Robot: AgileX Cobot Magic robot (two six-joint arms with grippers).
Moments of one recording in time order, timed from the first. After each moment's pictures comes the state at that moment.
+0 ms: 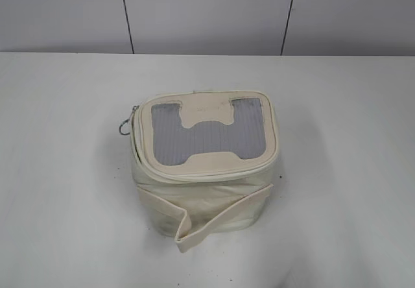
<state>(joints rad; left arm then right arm) -0.02 -0.01 -0.54 -0.07 1.05 0.10 -0.01 -0.01 -0.50 0.03 1.05 -0.04</state>
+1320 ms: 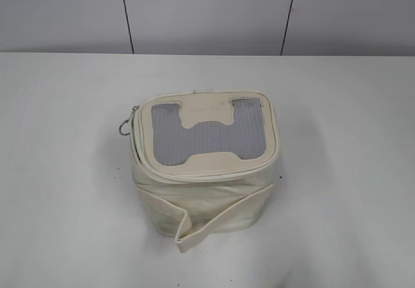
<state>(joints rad) -0.02 -0.01 -0.54 -0.07 1.05 0.10 -0.01 -0.01 -0.50 0.03 1.05 -0.04</state>
